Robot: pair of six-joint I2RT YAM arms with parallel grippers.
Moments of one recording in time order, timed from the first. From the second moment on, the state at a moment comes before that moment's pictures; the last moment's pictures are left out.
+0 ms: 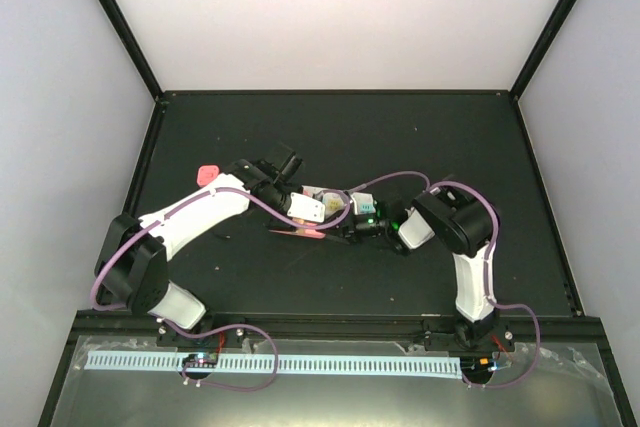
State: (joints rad) left arm -0.64 1.50 1.12 -0.83 0.13 1.05; right arm 0.61 2.02 0.61 0.99 -0.94 1.08
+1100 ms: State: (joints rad) left arm -0.64 1.51 1.13 -0.84 0.12 1.05; right arm 0.60 2.06 0.63 1.02 -0.96 1.12
